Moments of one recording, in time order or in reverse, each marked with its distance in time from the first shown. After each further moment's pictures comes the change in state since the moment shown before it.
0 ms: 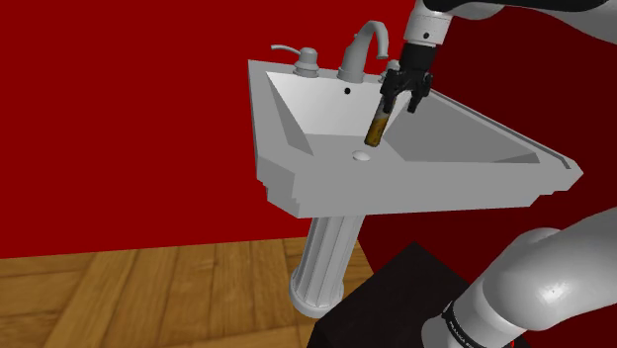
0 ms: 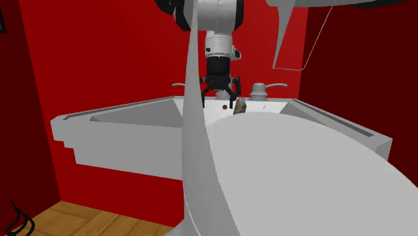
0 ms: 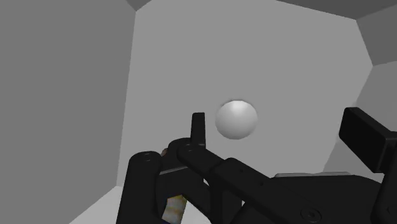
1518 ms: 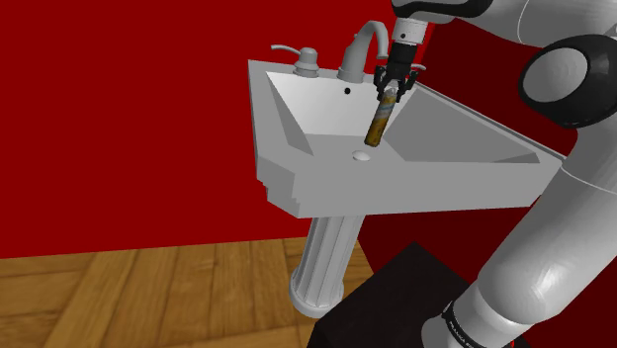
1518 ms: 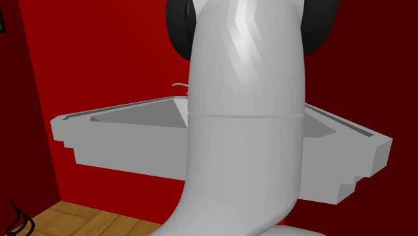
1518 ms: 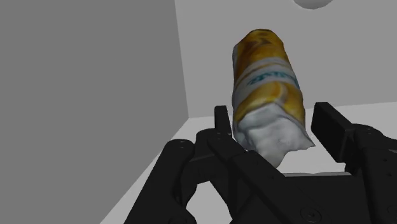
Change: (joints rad) arm -0.107 0.479 -0.112 0.488 0.035 -0.008 0.087
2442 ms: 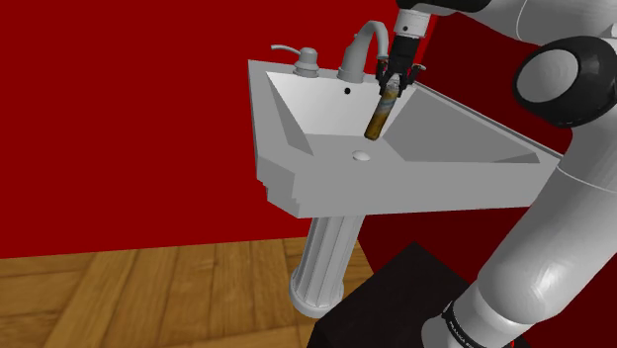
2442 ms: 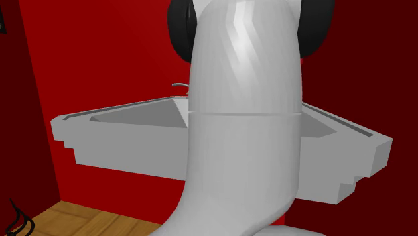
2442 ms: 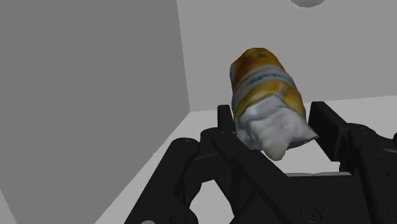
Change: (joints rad) arm -0.004 0.023 -0.002 0.076 0.005 -0.053 -0.004
